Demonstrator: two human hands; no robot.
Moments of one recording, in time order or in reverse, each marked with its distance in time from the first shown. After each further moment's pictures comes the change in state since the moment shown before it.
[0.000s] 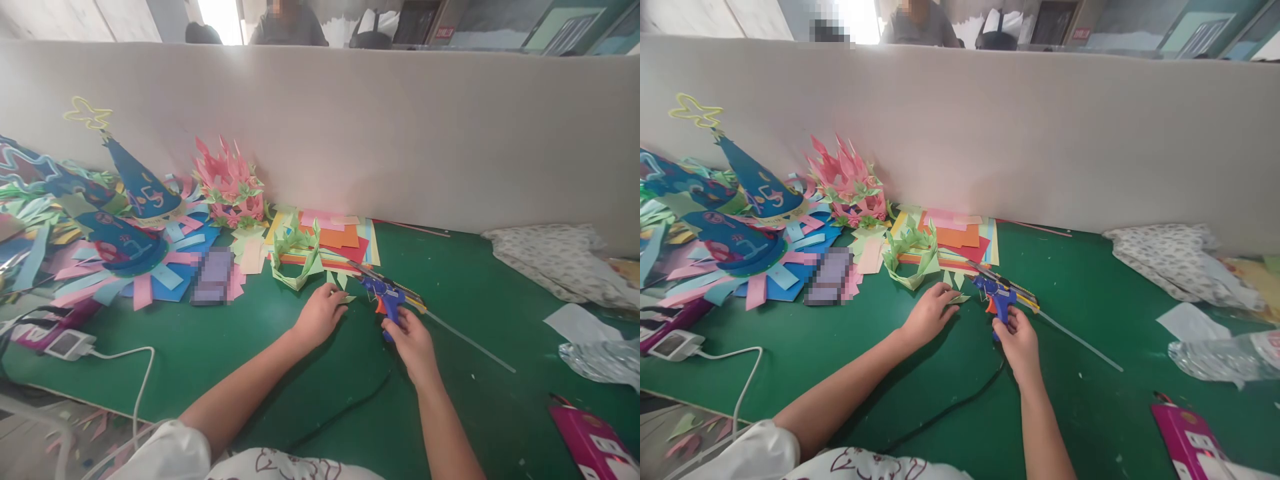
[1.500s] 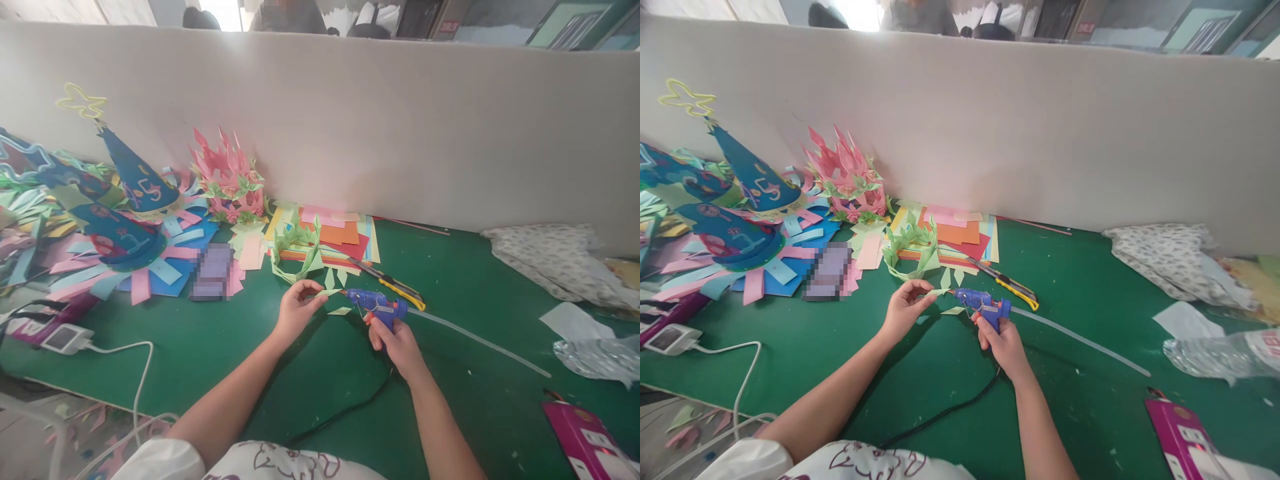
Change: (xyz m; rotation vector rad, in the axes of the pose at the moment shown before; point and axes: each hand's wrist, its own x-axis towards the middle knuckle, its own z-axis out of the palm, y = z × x) left_hand -0.018 -0.008 -0.020 -0.694 0.324 -0.352; right_hand -0.010 0.000 0.008 0.015 -0.447 -0.194
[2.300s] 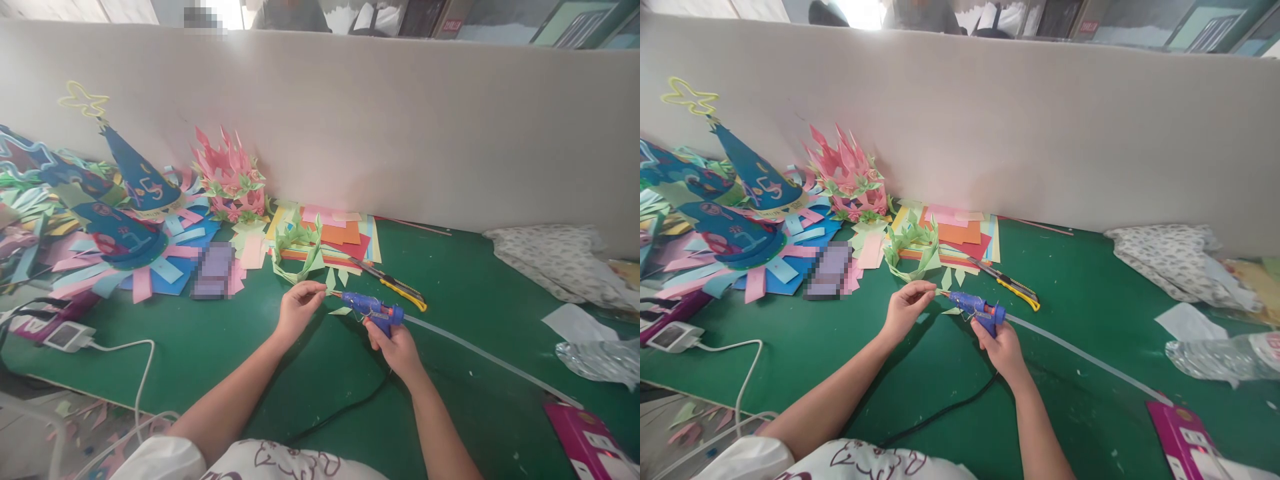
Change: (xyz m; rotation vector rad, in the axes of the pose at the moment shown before) left_hand 0.000 -0.001 -0.001 0.134 0.049 0.075; right_hand -0.002 0.007 -0.001 -0.339 0.044 -0.053
